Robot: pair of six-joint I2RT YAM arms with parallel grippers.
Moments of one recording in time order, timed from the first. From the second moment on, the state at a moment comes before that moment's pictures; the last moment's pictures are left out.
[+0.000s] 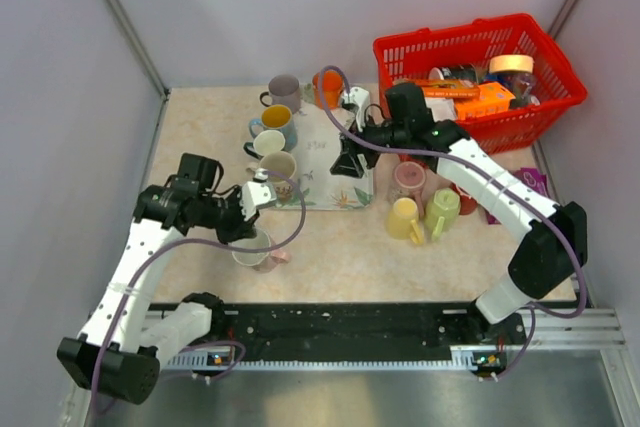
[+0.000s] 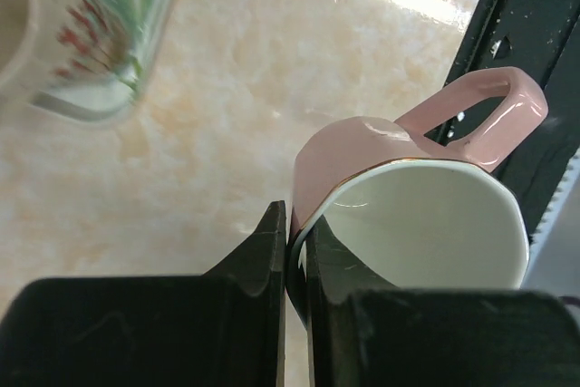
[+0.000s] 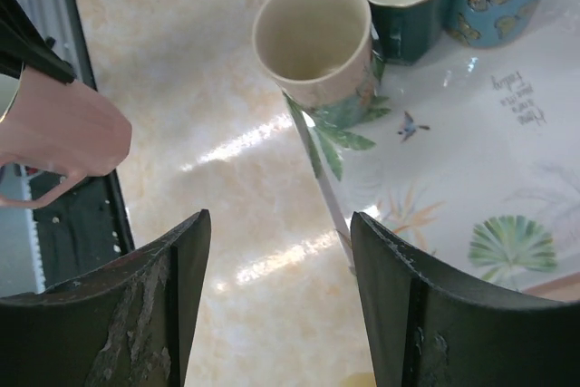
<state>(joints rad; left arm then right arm) -0.24 0.96 1.13 -1.24 0.59 0.91 0.58 1.57 1.44 -0.46 -0.67 -0.10</state>
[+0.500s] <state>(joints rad) -0.25 1.07 0.84 -0.90 0.46 0.59 0.58 1.52 1.35 -0.54 -0.57 -0.27</state>
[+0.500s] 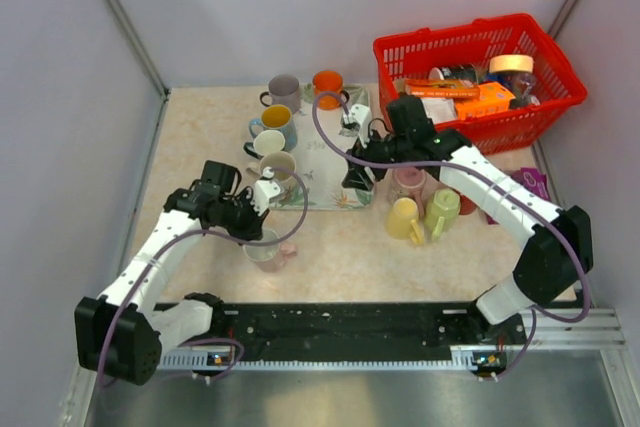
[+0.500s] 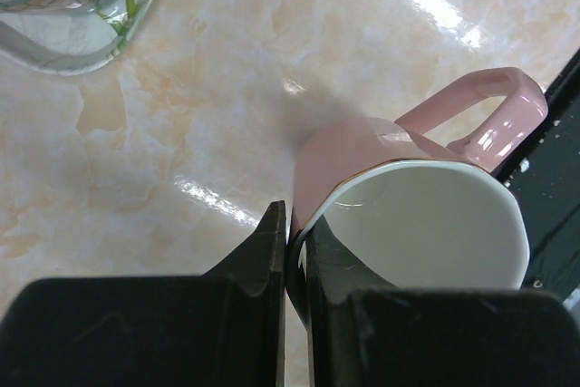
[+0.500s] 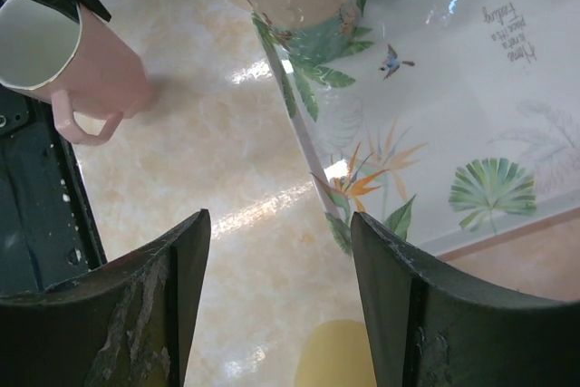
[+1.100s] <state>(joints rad) -0.26 1.08 0.81 -0.76 0.37 0.48 0.65 1.54 1.35 -0.59 -0.49 -0.38</state>
